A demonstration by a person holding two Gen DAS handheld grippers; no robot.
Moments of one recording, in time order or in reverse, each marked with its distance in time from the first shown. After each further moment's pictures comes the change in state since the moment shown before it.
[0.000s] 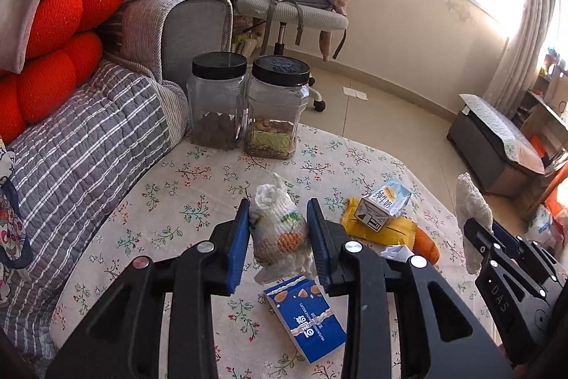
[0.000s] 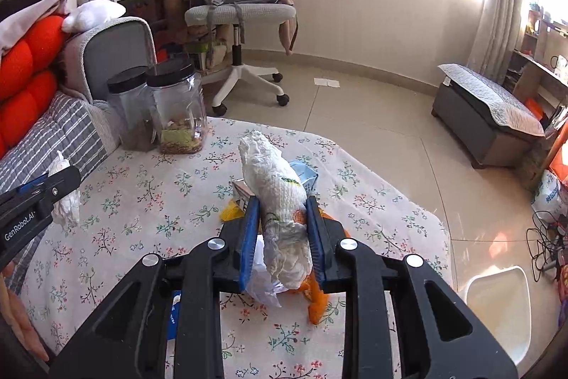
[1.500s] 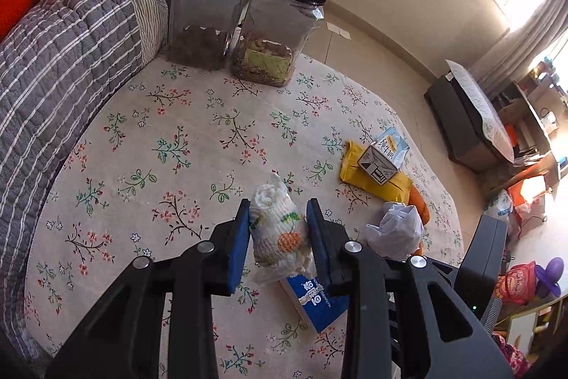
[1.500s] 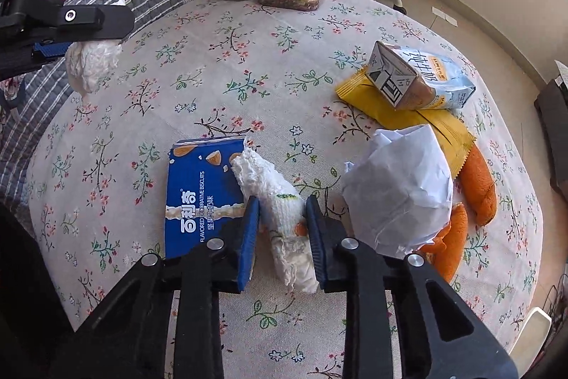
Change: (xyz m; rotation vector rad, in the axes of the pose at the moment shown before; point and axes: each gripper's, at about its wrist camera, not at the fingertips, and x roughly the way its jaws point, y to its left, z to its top) left arm 0.062 0.053 -0.006 -0.110 0.330 -0.186; right arm 0.092 0.072 -0.066 -0.305 0.430 0.343
